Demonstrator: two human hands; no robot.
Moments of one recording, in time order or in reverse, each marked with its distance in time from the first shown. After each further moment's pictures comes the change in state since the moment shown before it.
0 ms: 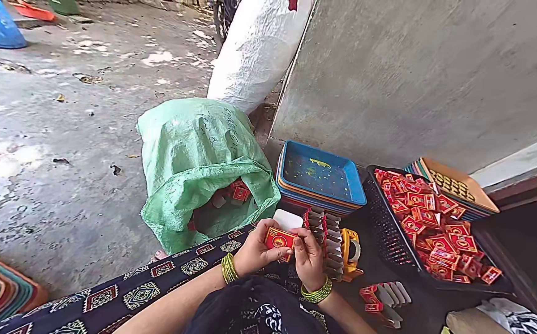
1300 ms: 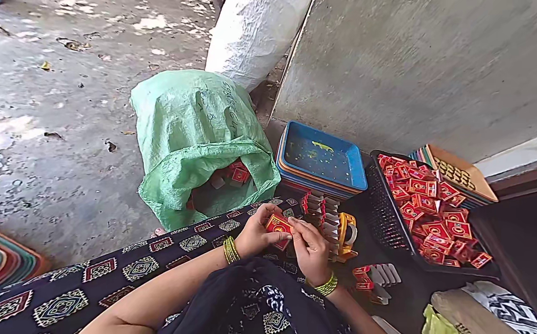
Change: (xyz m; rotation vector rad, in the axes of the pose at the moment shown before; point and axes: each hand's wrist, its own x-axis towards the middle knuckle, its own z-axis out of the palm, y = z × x) left_hand -0.012 -0.007 0.010 -0.031 0.045 -0.174; right_hand -0.018 -0.017 -0.019 -0.297 -0.088 -0.028
